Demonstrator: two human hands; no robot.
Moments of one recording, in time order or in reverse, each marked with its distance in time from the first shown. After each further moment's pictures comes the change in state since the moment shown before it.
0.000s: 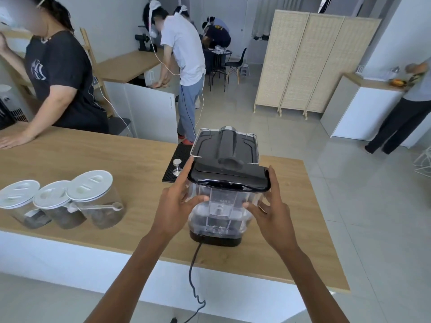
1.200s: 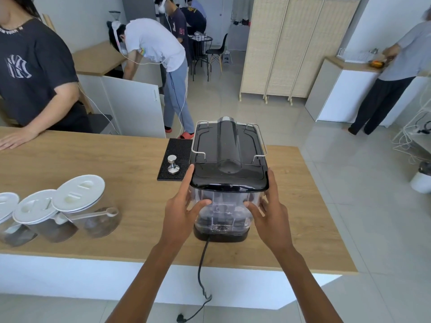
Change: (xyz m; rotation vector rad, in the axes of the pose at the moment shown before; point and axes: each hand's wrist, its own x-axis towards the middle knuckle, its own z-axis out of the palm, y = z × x) left_hand -0.001 -0.064 0.014 0.011 0.002 -0.026; right_hand -0.003 0.029 0.048 -0.215 0.185 0.049
